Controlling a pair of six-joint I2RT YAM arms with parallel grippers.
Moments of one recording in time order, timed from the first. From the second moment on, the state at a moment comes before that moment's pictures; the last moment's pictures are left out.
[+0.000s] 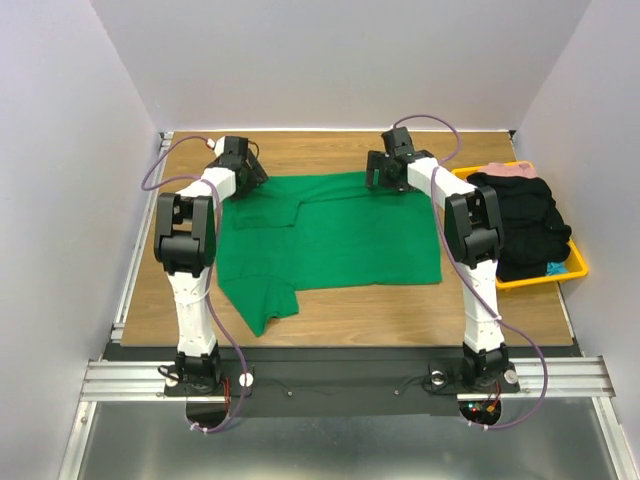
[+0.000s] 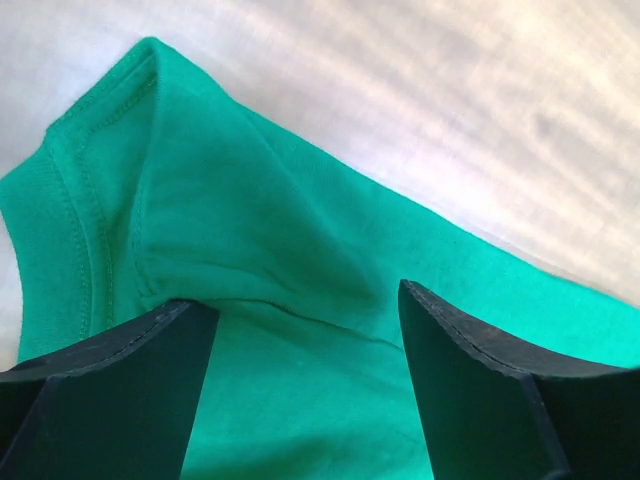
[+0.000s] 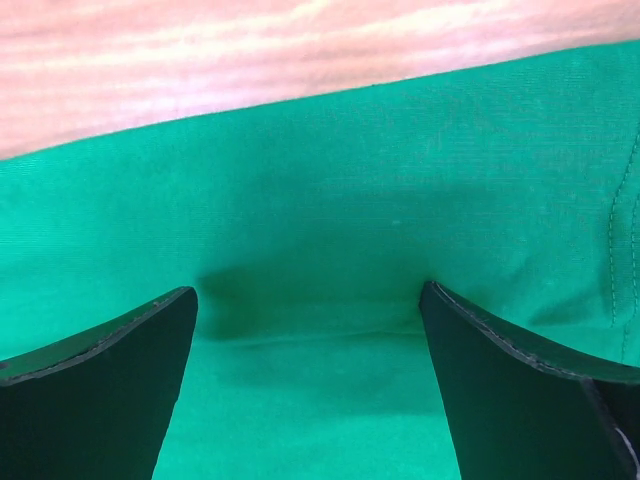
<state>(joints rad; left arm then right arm) -0.12 2.13 1.55 -0.26 -0.15 -0.64 0.30 2.32 1.89 -0.49 0.17 0.34</state>
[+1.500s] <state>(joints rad) -0.52 0.81 0.42 -0.43 -0.20 -1.07 0.23 1.24 0.79 -0.32 -0.03 0.60</state>
